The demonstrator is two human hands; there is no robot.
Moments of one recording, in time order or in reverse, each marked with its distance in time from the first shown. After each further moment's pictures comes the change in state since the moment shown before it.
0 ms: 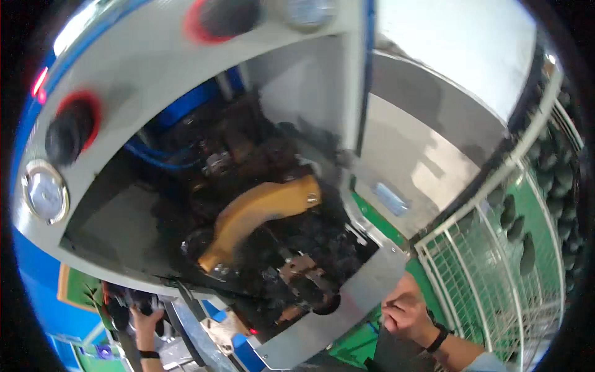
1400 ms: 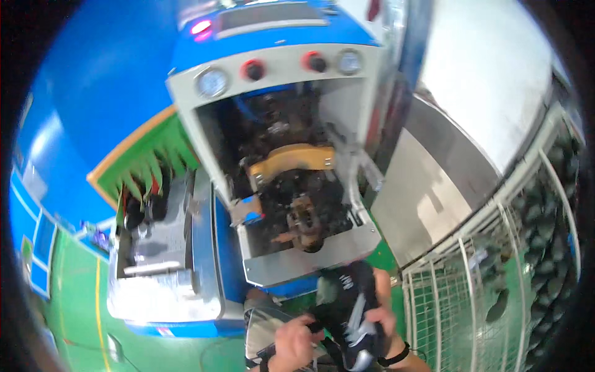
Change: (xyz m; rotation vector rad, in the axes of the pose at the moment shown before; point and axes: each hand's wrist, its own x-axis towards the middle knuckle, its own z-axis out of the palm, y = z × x) left_hand -0.481 0.272 0.102 -0.702 -0.331 0.337; right_hand 0.019 -0.126 -0.130 1.814 -0.088 0.352
